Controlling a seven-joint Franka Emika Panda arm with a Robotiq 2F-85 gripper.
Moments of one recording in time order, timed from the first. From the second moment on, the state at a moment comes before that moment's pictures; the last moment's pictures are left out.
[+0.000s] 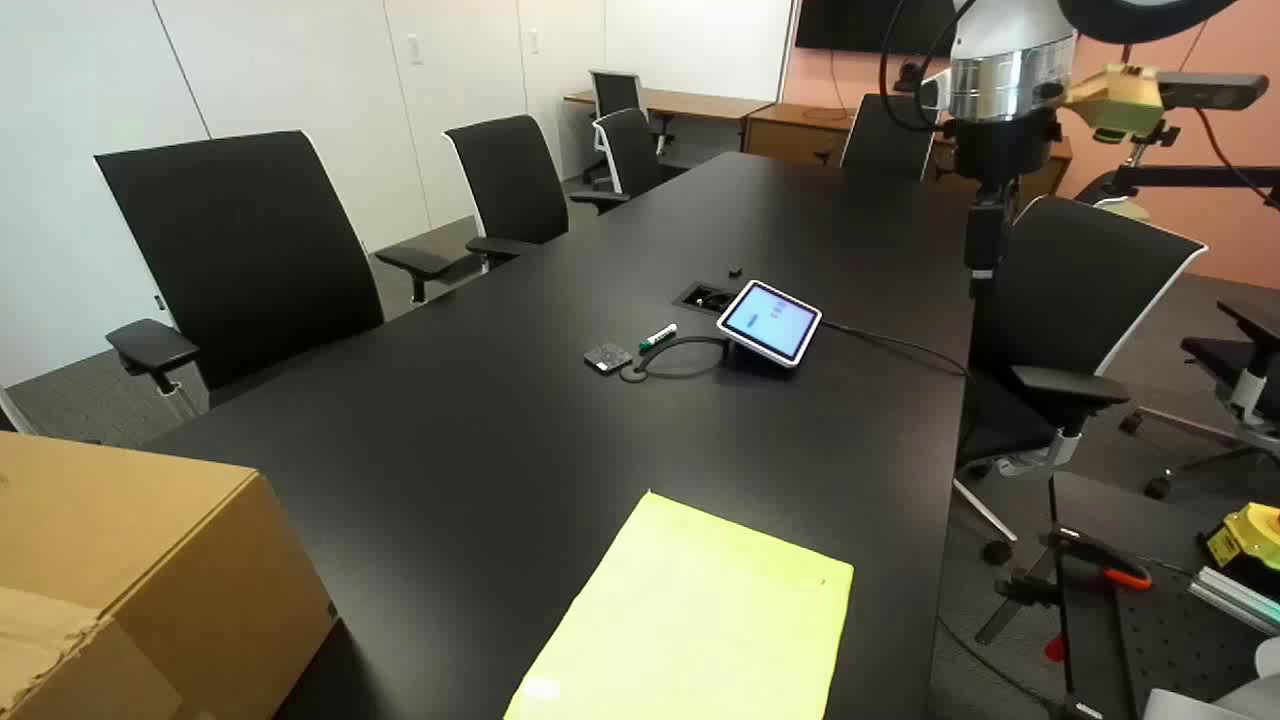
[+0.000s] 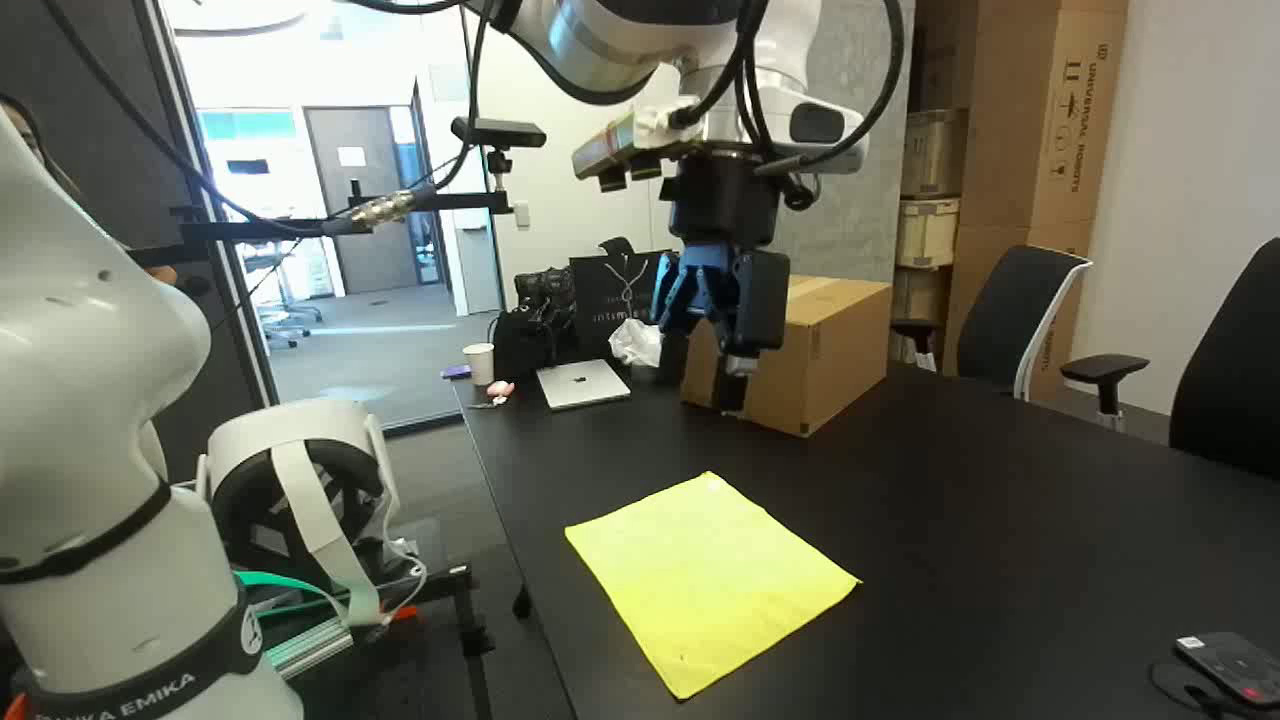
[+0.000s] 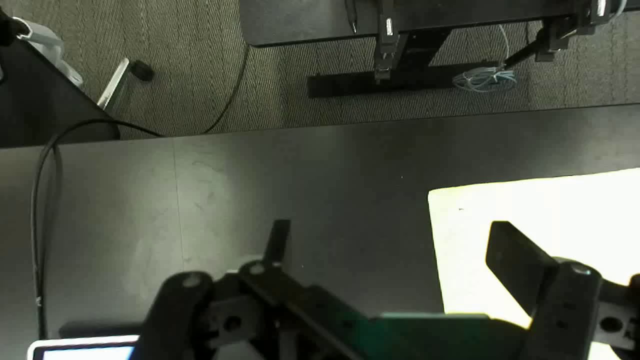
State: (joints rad) arm -0.11 -0.23 -0.06 -2.27 -0.19 1.81 -0.06
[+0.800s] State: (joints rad) arm -0.08 -0.11 -0.05 -2.31 -0.19 1.98 -0.06
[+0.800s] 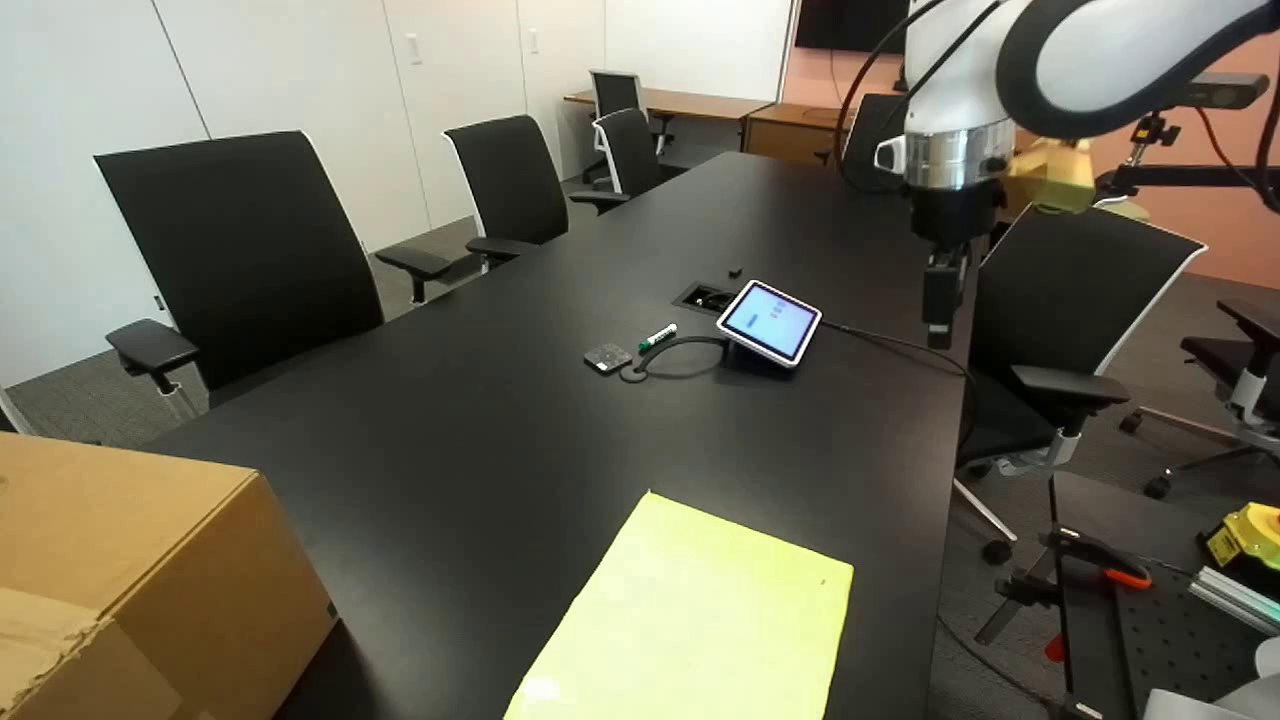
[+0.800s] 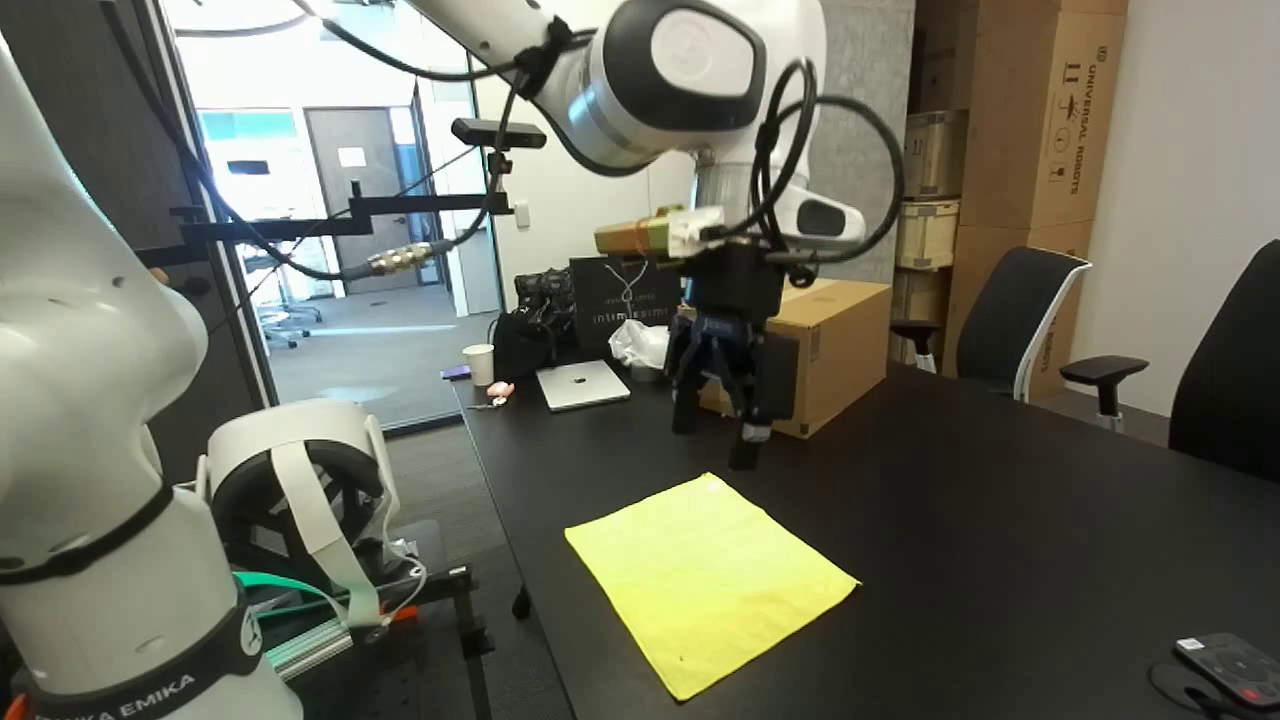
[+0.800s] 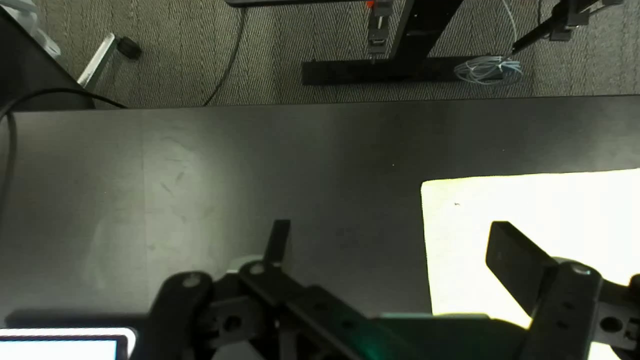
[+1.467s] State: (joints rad) arm 0.00 0.35 0.03 -2.37 -0.08 2.36 -0.02
